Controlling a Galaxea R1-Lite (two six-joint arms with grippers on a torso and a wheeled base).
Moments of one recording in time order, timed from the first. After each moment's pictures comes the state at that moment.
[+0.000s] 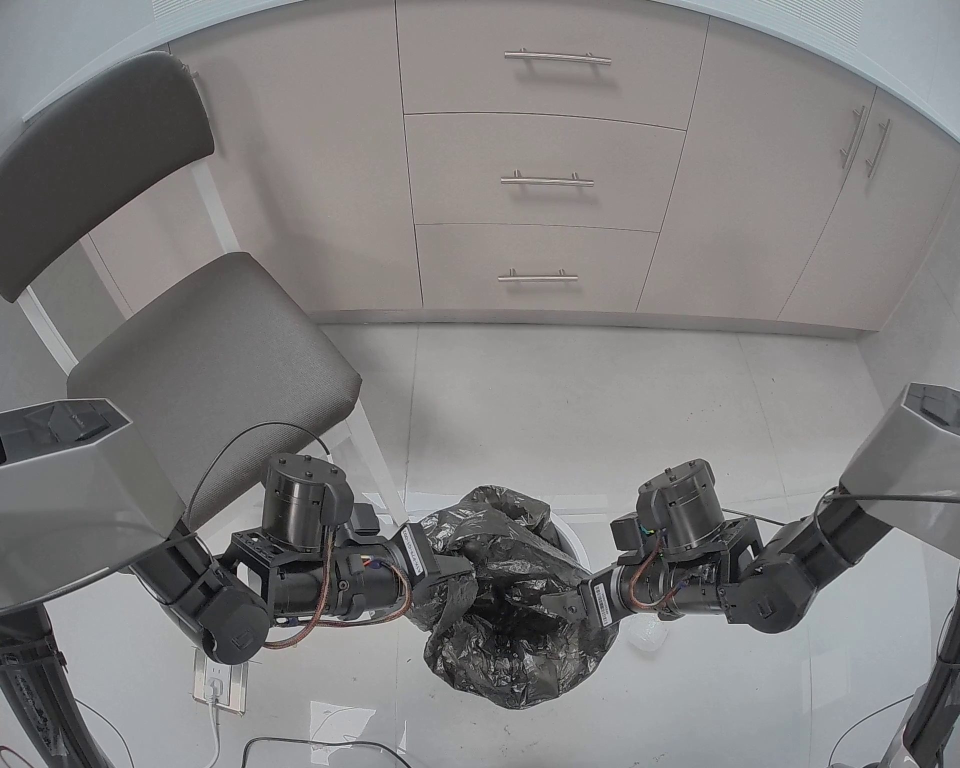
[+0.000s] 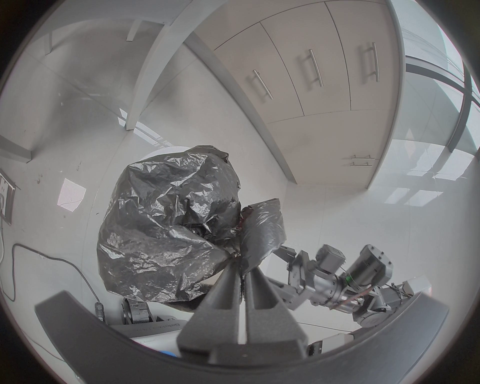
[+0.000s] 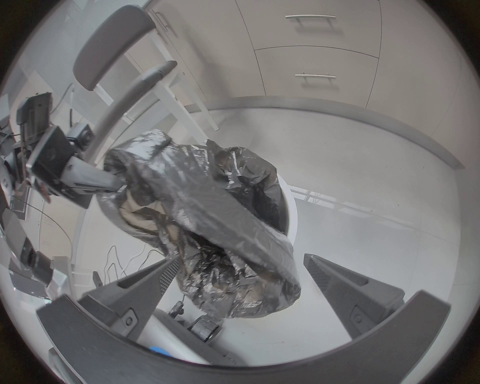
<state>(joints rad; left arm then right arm) -0.53 2.08 -0.64 -0.92 -0.43 -0.97 0.61 2.09 -0.78 -0.56 0.00 0.14</state>
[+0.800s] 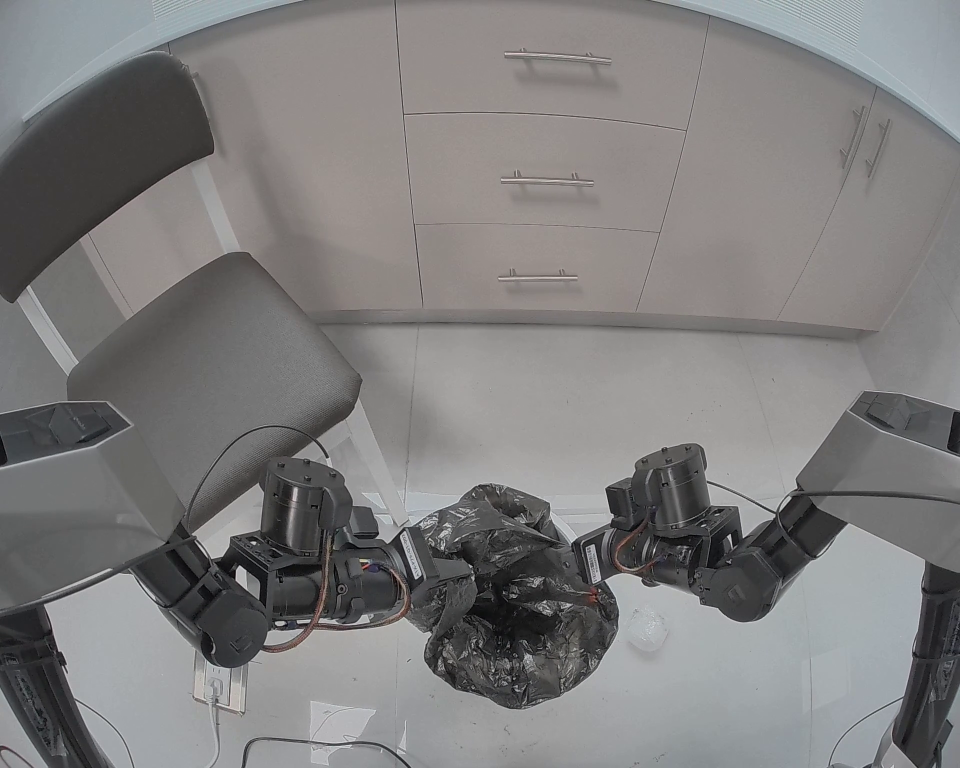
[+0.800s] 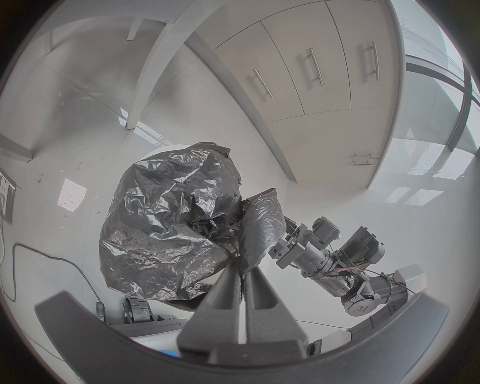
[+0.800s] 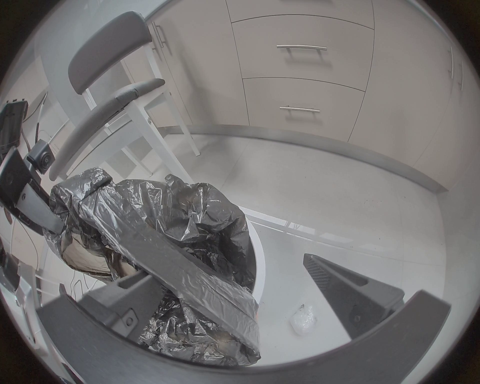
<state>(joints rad) -0.53 2.07 -0.63 -0.93 -0.43 -0.96 0.56 2.21 -0.87 -0.79 -0.12 0.03</state>
